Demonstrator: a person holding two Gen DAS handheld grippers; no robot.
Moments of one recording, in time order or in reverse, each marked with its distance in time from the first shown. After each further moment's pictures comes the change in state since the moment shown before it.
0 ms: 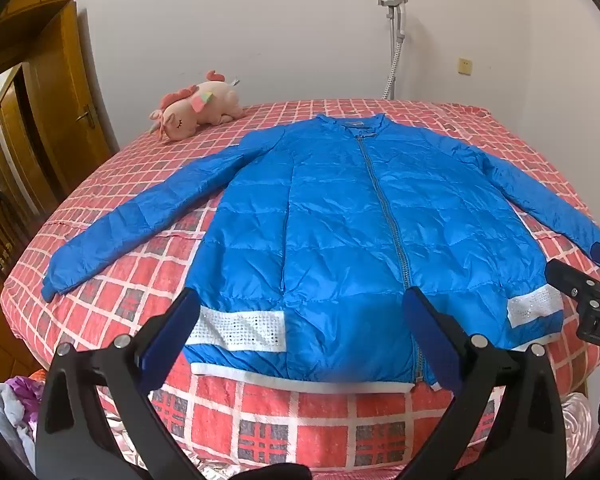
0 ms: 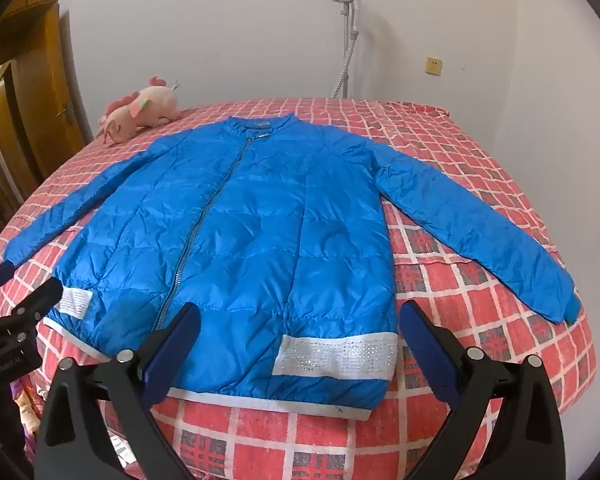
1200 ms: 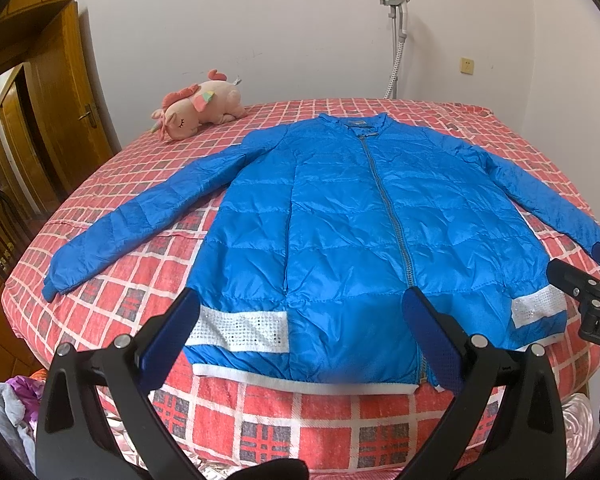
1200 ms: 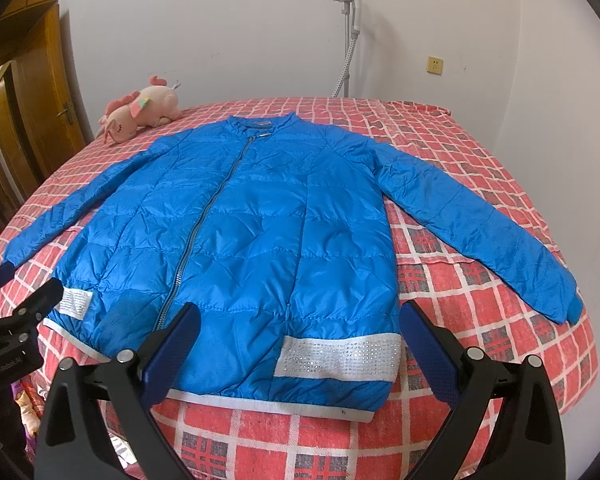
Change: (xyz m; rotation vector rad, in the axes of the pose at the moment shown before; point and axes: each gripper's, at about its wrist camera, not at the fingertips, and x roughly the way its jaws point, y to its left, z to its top) left arm 0.002 0.001 0.000 0.001 -0.002 0.003; right arm 0.002 0.004 0.000 0.002 0.004 0.007
